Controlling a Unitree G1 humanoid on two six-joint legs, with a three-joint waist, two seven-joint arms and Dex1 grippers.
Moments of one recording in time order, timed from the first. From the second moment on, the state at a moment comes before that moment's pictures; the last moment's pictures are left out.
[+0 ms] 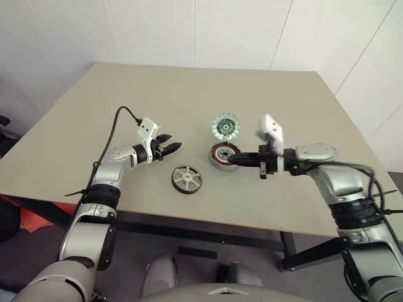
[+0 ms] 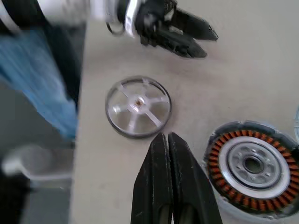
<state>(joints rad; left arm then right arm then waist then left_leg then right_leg) -0.65 0.32 0.01 0.61 -0.20 0.21 -0.87 -0.47 -0.65 0.04 -0.03 0.50 0.71 1.23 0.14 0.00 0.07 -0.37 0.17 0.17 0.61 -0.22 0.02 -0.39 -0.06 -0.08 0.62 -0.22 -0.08</state>
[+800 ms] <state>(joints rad) -0.60 0.35 0.01 0.56 -0.21 0.23 -0.87 -0.49 -0.34 -0.22 0.02 0.81 1.61 0.60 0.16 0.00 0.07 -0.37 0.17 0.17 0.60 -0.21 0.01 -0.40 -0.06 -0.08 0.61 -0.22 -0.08</state>
